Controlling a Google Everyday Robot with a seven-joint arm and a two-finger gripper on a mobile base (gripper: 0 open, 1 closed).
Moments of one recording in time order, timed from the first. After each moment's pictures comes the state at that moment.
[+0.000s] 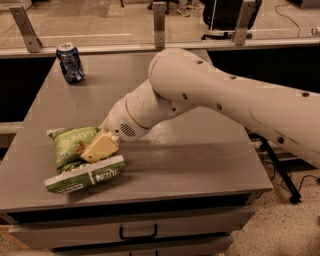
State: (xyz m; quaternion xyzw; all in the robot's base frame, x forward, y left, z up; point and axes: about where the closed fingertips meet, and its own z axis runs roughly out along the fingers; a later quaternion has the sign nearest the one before) arm 0.479 0.143 0.836 -0.60 0.69 0.28 0.29
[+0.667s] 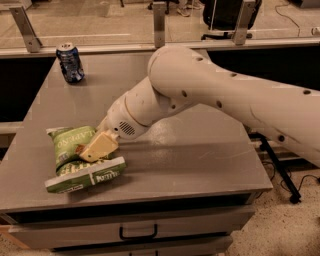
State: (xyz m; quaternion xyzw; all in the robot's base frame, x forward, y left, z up) arm 0.479 0.143 0.842 -0.60 0.69 0.28 0.29
